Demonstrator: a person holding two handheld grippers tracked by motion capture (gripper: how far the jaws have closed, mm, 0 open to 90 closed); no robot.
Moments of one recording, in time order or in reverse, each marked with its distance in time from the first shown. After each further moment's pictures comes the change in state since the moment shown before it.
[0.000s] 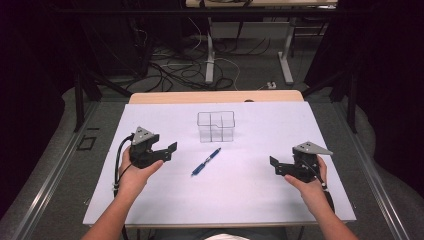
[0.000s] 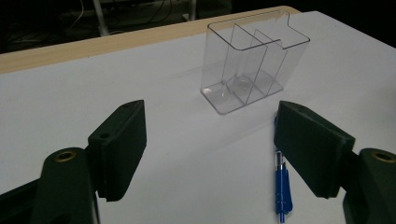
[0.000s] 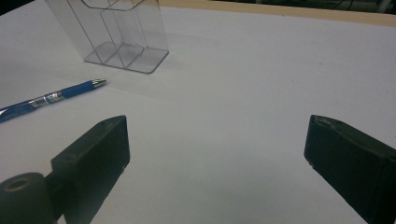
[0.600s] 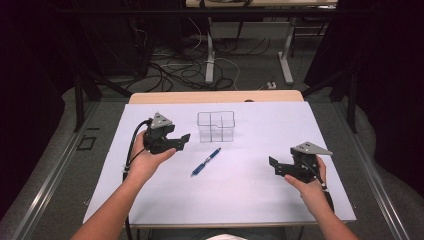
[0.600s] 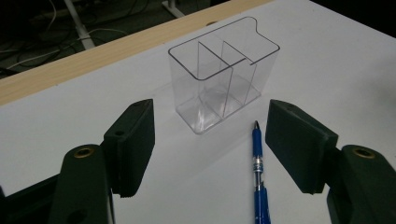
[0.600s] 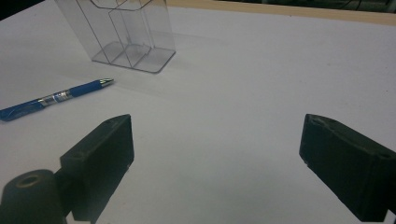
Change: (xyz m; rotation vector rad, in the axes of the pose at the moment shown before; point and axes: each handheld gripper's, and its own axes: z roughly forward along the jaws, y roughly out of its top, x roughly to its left) left arm -0.023 0.046 0.021 0.092 -0.064 0.110; right arm 0.002 0.000 0.000 -0.008 0.022 -0.005
